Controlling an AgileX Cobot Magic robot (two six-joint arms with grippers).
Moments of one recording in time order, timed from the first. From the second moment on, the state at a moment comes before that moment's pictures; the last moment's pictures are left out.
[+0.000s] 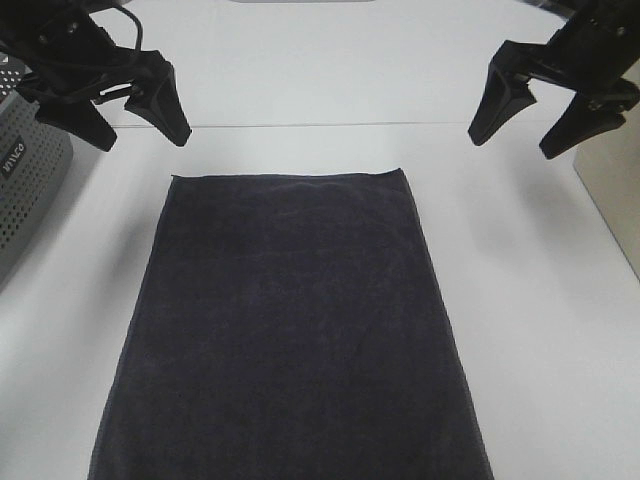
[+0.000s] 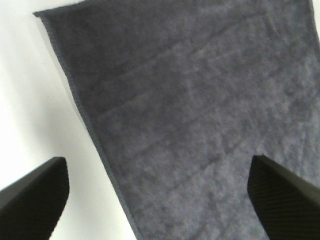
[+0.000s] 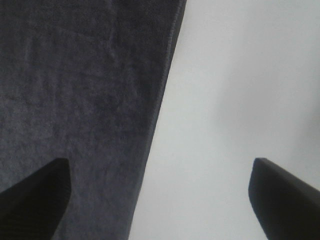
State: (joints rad) left arm -0.14 2.01 -1.66 -0.41 1.02 0.26; right arm 0.01 2.00 -1.63 0.39 1.13 -0.33
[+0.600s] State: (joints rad) left arm -0.07 2.47 -2.03 -0.49 1.02 0.31; right arm 0.01 2.54 -2.24 0.51 1.21 -0.35
